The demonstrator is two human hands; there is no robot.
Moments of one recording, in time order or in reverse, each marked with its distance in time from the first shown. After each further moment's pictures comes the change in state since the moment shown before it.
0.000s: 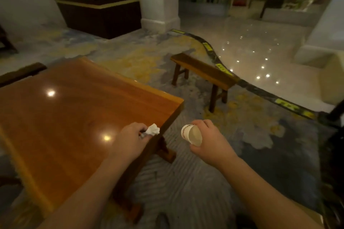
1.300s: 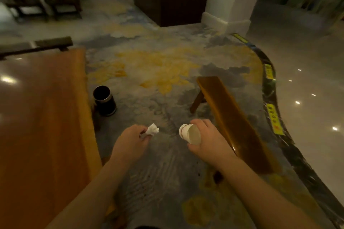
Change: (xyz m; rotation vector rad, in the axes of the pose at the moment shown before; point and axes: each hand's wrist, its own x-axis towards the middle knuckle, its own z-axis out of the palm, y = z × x) left_hand 0.646 0.091 0.227 -0.055 0.260 -0.489; right_hand 0.723 0.331 -0.102 -0.028 -0.354 -0.353
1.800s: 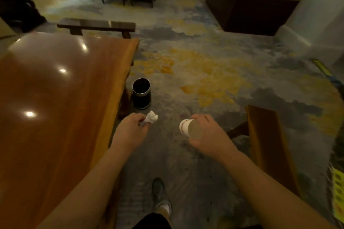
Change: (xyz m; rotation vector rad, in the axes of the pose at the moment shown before) left_hand 0.150 -0.083 -0.011 0.006 0.302 -0.396; right_hand 0.263 -0.032 0.034 -0.067 -0.255 -0.364
